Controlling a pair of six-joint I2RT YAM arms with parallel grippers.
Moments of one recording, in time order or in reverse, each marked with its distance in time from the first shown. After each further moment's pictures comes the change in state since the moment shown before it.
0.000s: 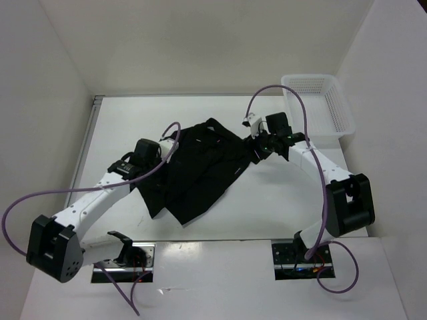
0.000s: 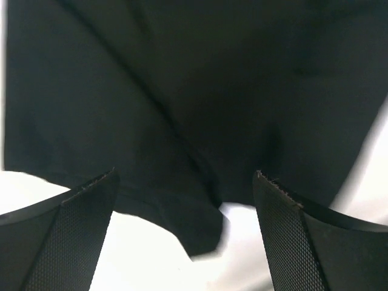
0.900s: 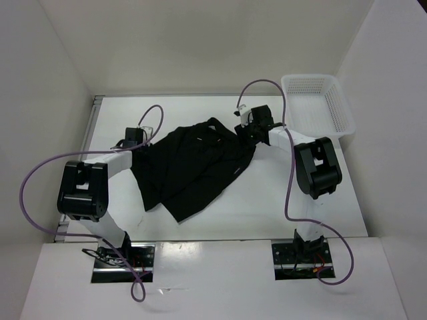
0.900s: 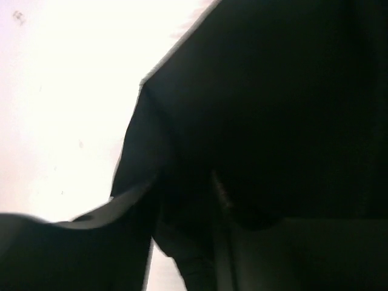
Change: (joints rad) left arm 0.344 0.513 0.050 0.406 -0.198 -0.006; right arm 0.000 0.461 0.237 0.283 0.134 0.107
